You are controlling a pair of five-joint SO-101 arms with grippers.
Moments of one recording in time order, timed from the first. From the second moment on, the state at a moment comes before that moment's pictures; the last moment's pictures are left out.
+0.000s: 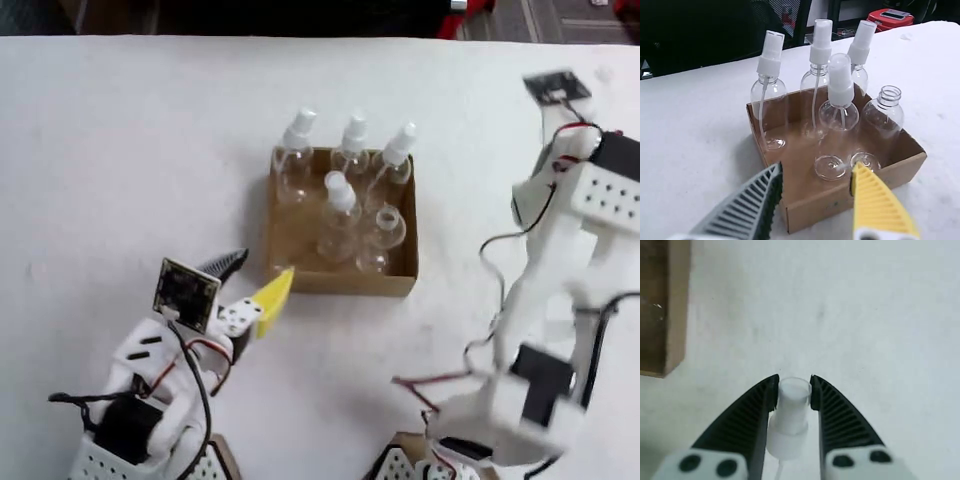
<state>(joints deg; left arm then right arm) 18.9 -104.0 83.1 52.5 2.0 19.6 -0.3 -15.2 94.0 35.8</state>
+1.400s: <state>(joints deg) 26.9 -104.0 79.9 58.3 2.0 -38.0 -77.9 48.7 53.5 14.0</state>
